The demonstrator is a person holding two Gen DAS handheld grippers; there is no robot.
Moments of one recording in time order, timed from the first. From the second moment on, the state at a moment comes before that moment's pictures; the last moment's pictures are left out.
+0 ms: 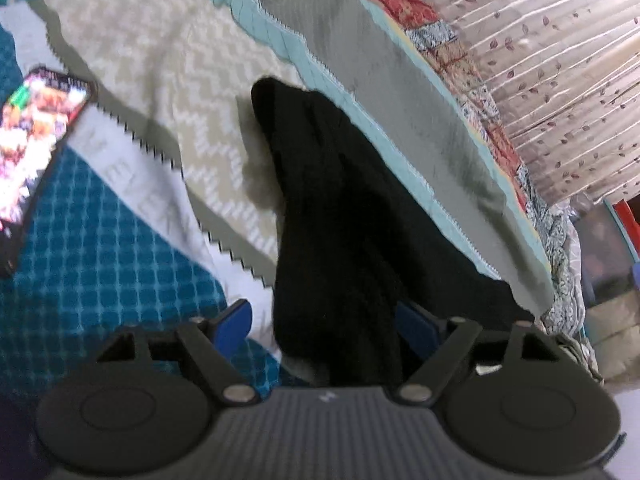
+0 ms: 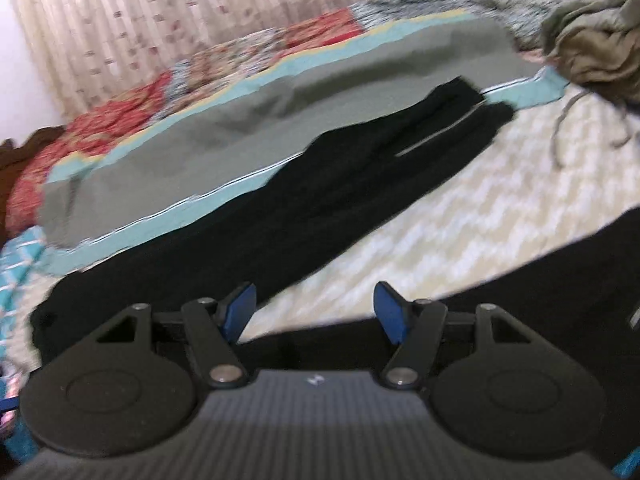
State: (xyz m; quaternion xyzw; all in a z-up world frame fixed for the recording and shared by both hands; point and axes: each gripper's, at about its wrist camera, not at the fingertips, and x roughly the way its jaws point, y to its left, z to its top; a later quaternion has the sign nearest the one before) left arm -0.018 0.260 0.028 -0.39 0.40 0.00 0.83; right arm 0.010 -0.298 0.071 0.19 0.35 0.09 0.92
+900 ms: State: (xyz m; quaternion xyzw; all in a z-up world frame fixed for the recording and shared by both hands) left arm -0.135 0.287 0.029 -0.40 0.41 0.14 0.81; right arm -0.036 -0.193 0.044 0.13 0.44 0.21 0.86
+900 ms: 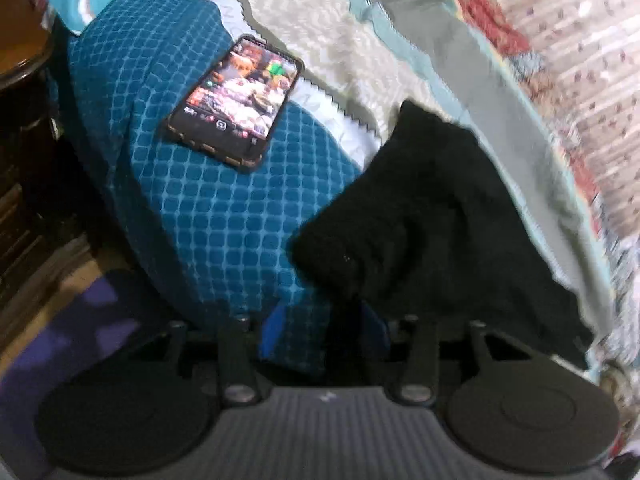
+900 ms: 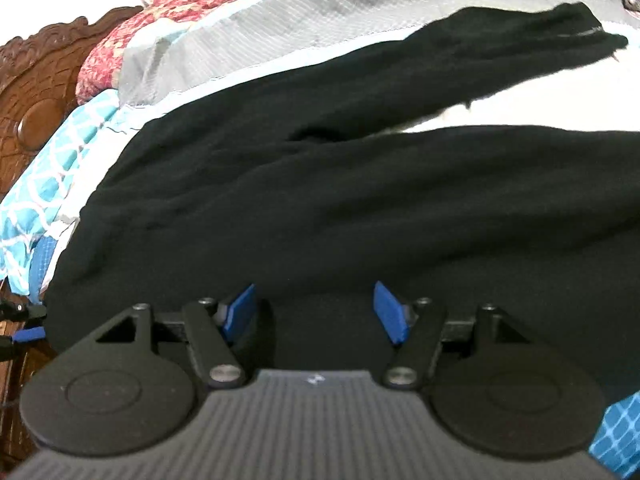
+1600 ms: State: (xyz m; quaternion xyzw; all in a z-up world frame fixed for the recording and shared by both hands) left arm 0.152 0.222 0.065 0.08 0.35 0.01 0.93; right arm 0.151 -0.368 0.127 0.18 0.36 -0.03 0.92
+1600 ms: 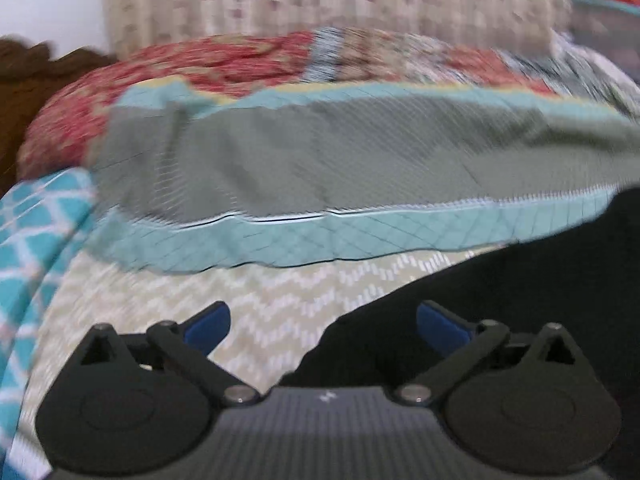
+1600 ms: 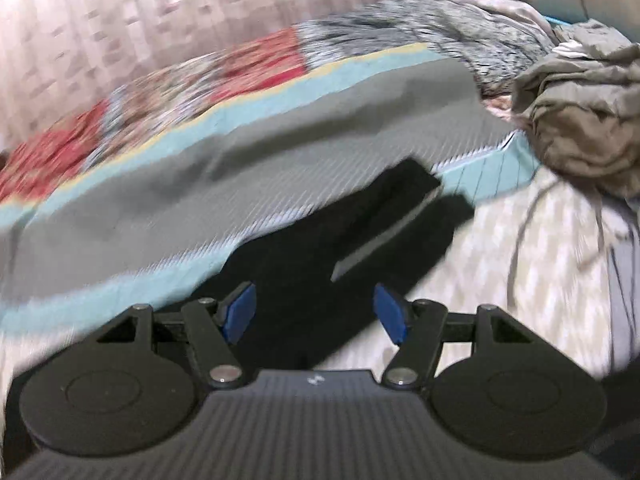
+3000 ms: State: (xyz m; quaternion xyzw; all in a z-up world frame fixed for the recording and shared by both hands) left arm -0.063 0.162 0.113 0.11 0.22 0.06 0.97; right arm 0.024 -0.523 0.121 0.40 0.29 -0.14 0.86
